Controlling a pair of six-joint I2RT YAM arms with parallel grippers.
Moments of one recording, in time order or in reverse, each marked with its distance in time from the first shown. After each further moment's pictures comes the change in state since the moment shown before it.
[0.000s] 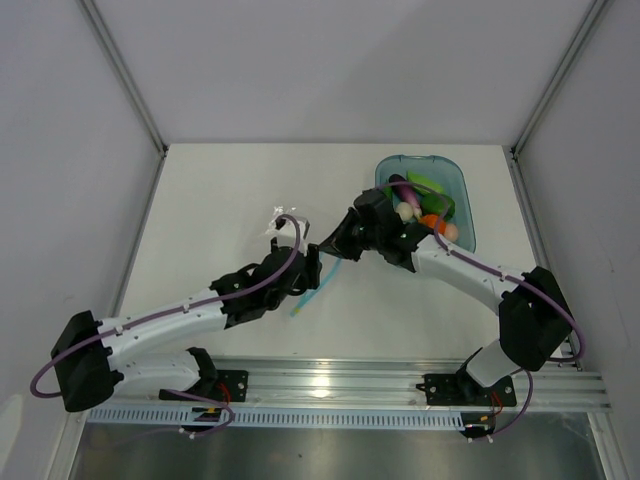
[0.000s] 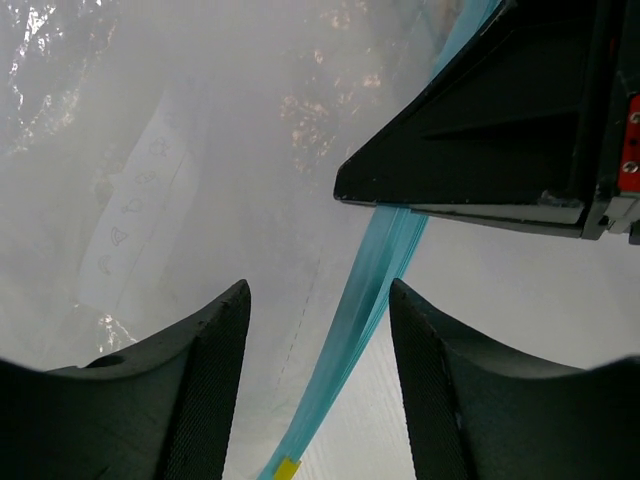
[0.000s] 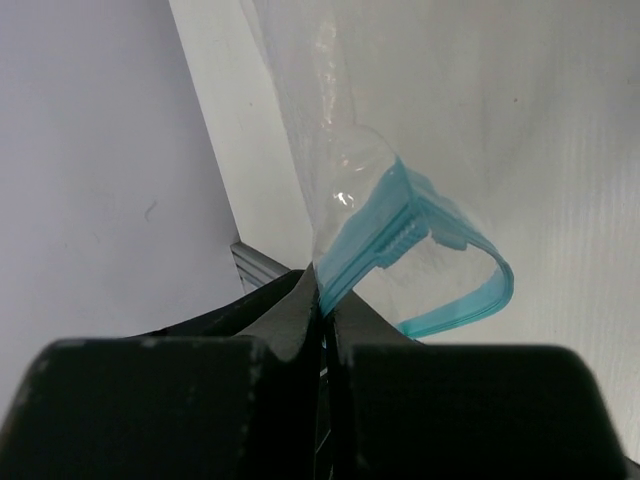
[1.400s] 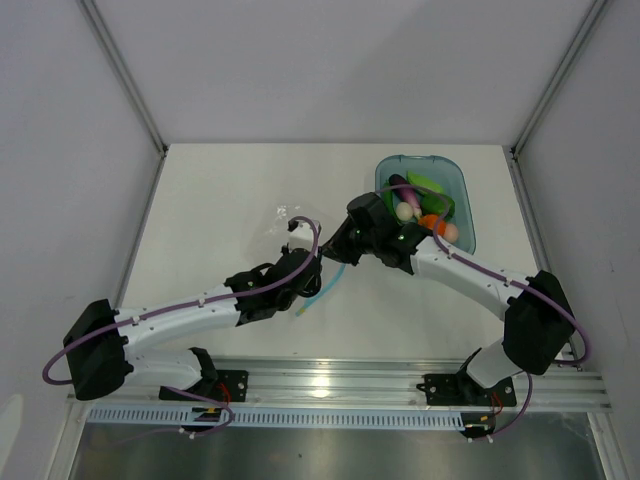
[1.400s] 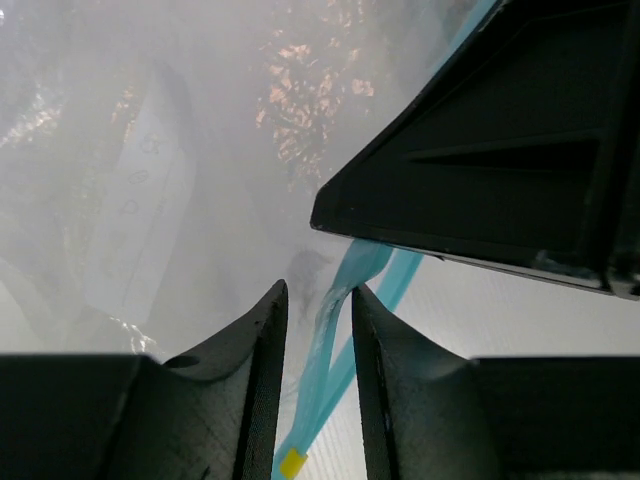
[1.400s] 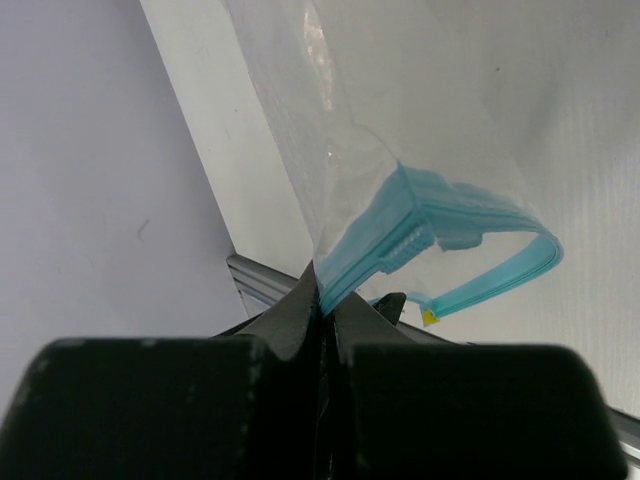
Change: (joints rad) left arm -0.039 0.099 0.047 -0.002 -0.034 0.005; right arm 0.063 -0.014 0.053 -0.133 0.118 0.074
